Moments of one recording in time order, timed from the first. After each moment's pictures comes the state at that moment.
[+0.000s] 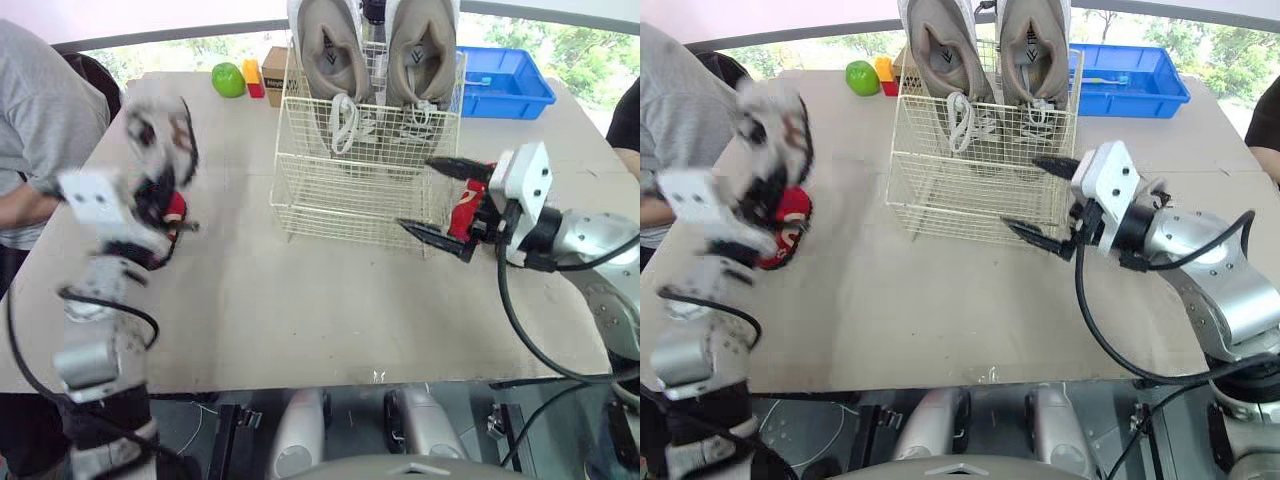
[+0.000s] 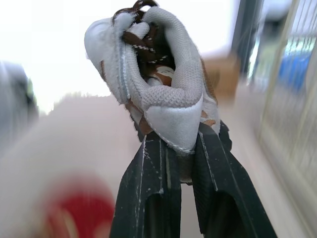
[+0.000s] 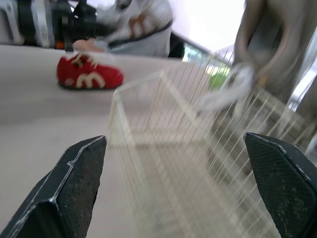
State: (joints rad) left arm -0.28 0.59 0.43 -0.31 -0.40 0.24 -0.36; right arm -0.54 -0.67 -0.01 -0.56 0.55 0.58 0.70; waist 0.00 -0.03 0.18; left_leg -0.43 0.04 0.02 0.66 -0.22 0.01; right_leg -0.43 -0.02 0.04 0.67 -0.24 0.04
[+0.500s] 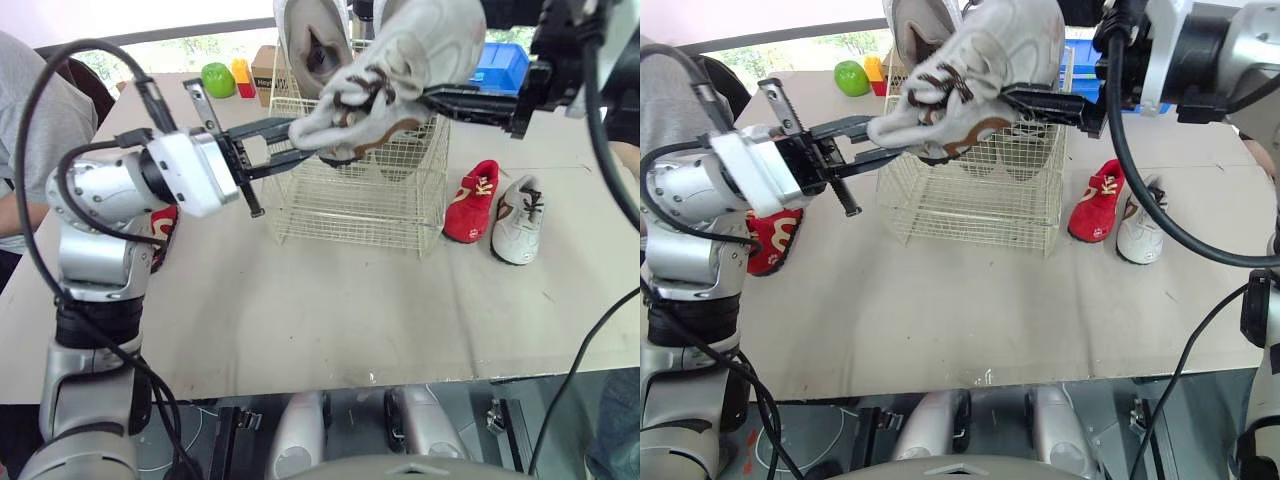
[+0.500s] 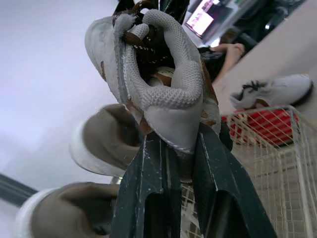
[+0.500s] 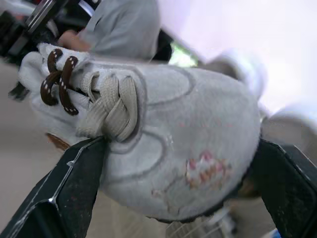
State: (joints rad) left arm -0.75 0.73 0.01 0.00 -0.32 -0.44 -1.17; right arm -1.22 -0.88 0.09 -0.29 0.69 1.02 0.86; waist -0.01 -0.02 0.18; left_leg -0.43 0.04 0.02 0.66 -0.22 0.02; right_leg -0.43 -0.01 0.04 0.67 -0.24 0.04
